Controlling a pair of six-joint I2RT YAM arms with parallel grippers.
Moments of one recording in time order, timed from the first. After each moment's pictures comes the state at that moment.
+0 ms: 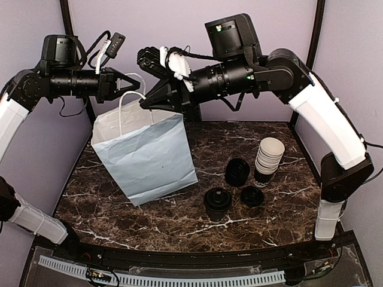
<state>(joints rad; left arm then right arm) -0.60 1.33 1.86 -0.89 0.44 0.04 1.18 1.92 2.54 -0.95 -0.37 -0.62</state>
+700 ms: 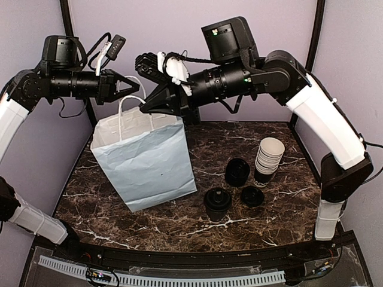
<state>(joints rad) -0.60 1.33 1.86 -0.91 0.42 0.05 1.18 1.92 2.52 -0.96 -0.37 -0.64</state>
